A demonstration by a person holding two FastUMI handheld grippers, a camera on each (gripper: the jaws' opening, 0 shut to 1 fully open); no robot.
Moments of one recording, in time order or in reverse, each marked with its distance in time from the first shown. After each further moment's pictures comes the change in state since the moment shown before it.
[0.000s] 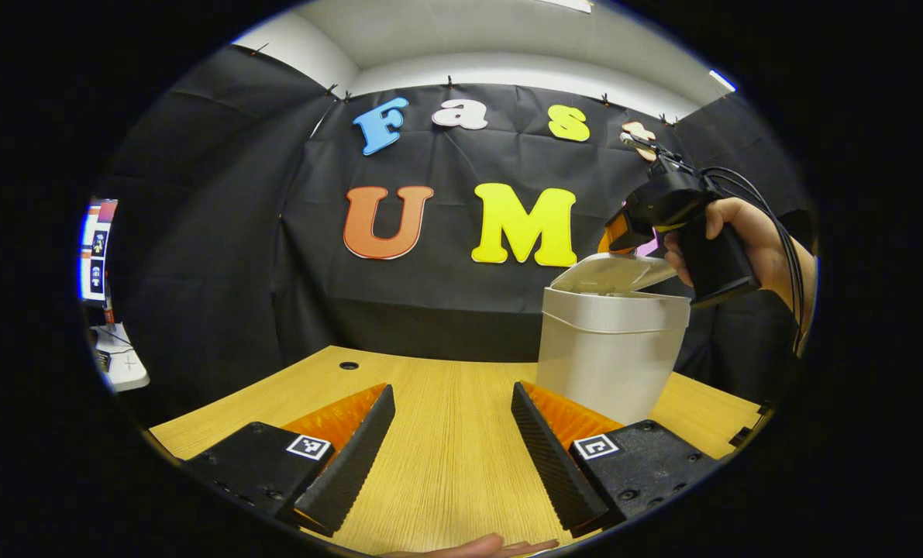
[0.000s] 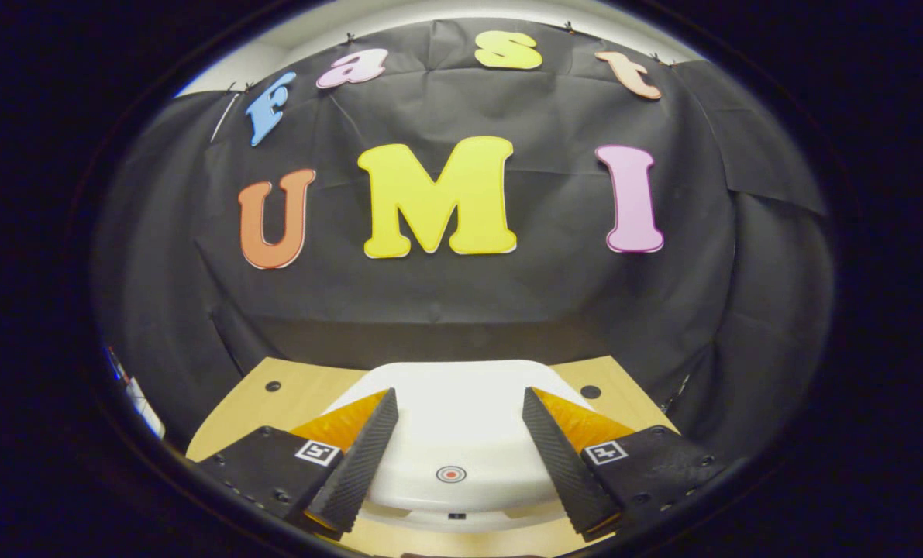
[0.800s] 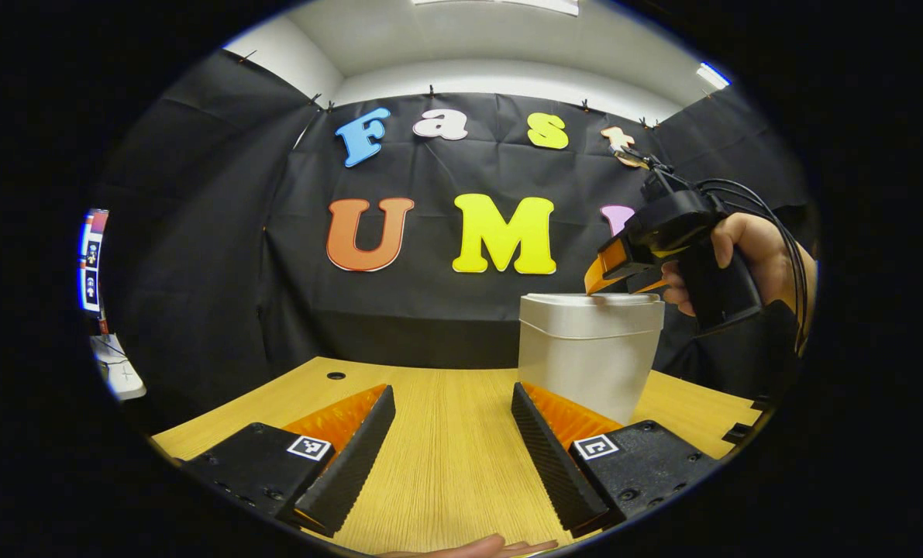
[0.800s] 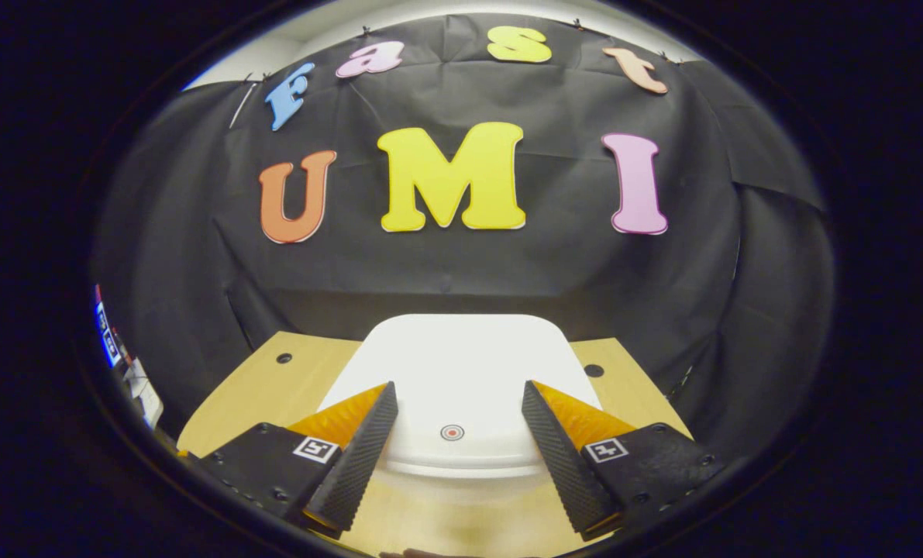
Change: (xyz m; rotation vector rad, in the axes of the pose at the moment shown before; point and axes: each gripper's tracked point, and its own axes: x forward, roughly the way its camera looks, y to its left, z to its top) left arm -0.010 -0.019 0.010 0.012 -0.034 -0.068; right arm -0.044 -0.005 -0.040 -0.034 -0.013 0.048
